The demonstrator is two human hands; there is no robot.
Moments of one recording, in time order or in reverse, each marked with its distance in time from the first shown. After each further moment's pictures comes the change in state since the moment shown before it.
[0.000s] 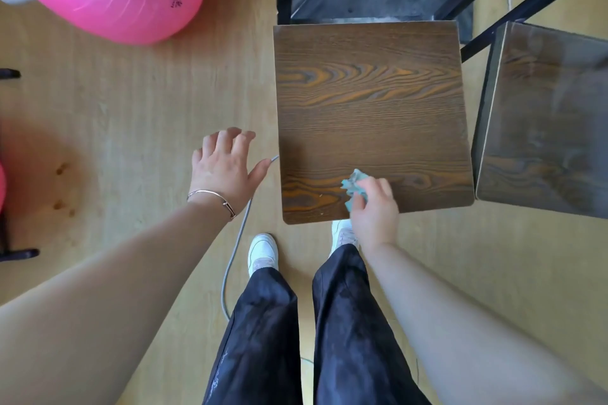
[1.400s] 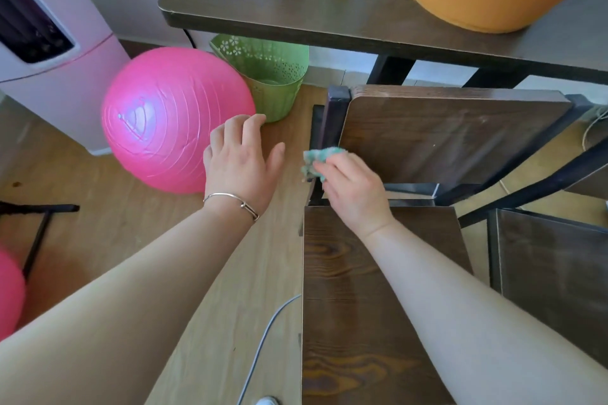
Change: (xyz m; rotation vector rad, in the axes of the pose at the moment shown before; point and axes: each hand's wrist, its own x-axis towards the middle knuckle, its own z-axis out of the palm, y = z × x) left_hand 0.171 0.017 -0.213 -0.227 0.567 -0.020; right_hand 0.232 -0.241 -0.085 -0.102 0.398 -1.064
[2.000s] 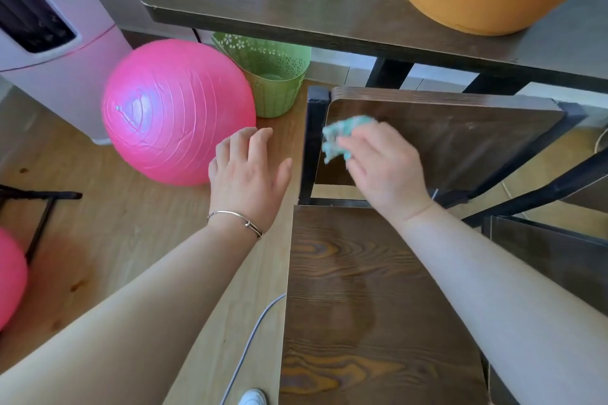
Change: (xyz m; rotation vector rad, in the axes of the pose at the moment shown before) left_hand -0.022 0.034 0.014 0.030 -0.008 -0.034; right_hand 0.023 0.047 -0.066 -0.072 0.044 -0.125
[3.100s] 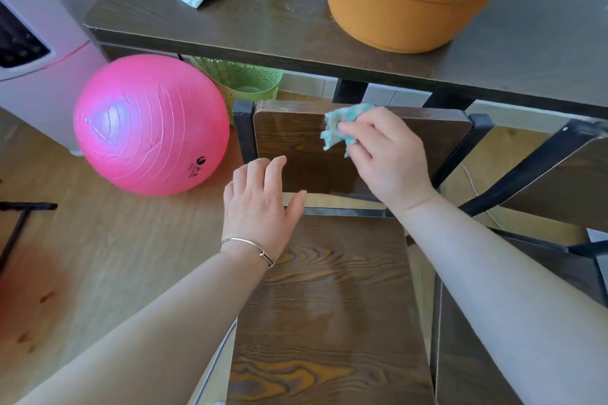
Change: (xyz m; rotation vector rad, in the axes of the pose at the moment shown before) left_hand -0.037 0.103 0.028 0.063 -0.019 0.073; right_hand -0.013 0.078 -0.066 0.033 0.059 0.075
